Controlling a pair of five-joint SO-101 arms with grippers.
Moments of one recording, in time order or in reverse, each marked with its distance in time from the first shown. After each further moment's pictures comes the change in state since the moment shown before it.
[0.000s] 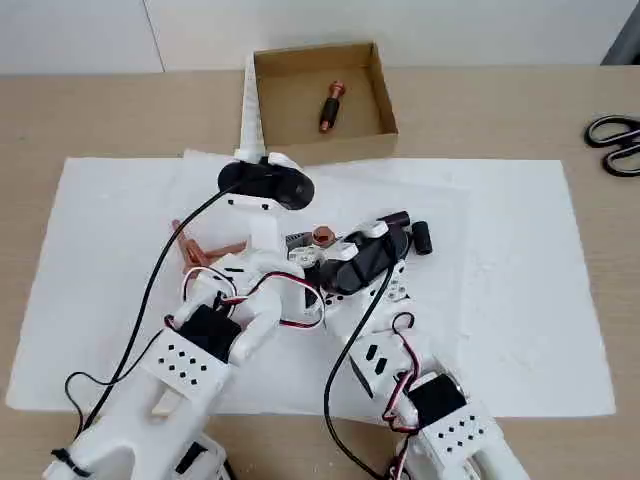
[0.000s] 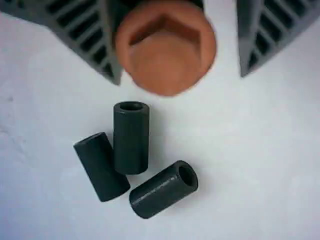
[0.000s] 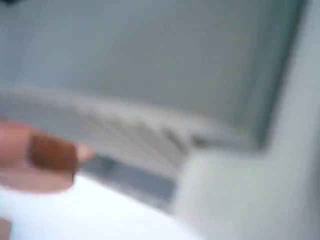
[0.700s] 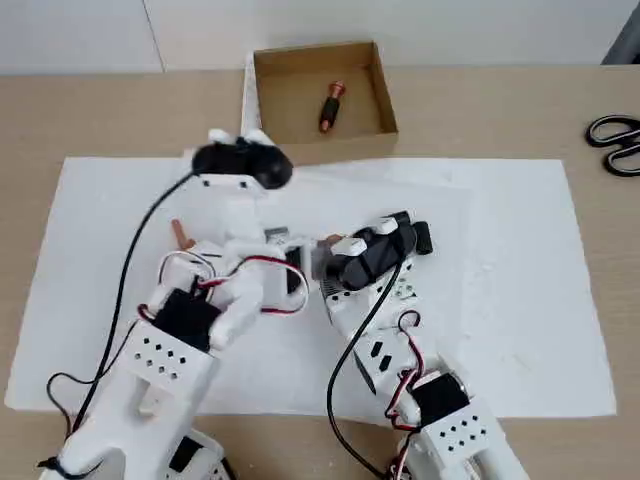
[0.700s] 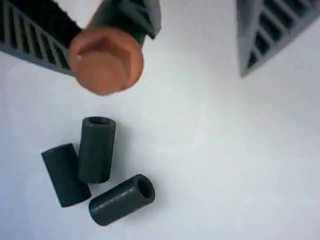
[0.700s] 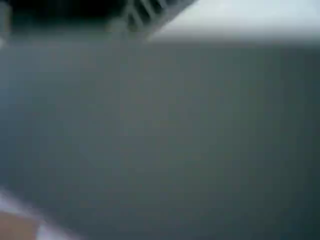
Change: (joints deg) left arm -5.2 0.0 -12.2 17.5 -0.1; right arm 2.1 0.0 0.0 0.0 0.1
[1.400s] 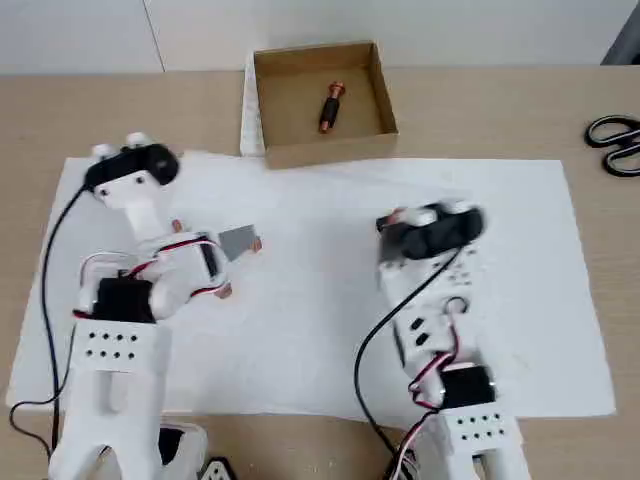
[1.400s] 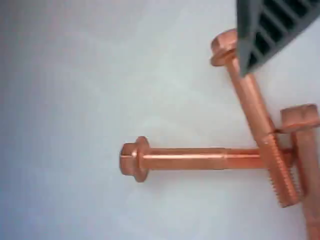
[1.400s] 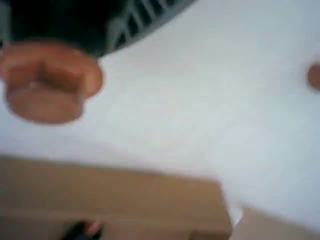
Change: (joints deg) left arm -23.2 0.0 0.0 13.3 0.1; right arm 18.4 1.1 -6.2 0.0 0.0
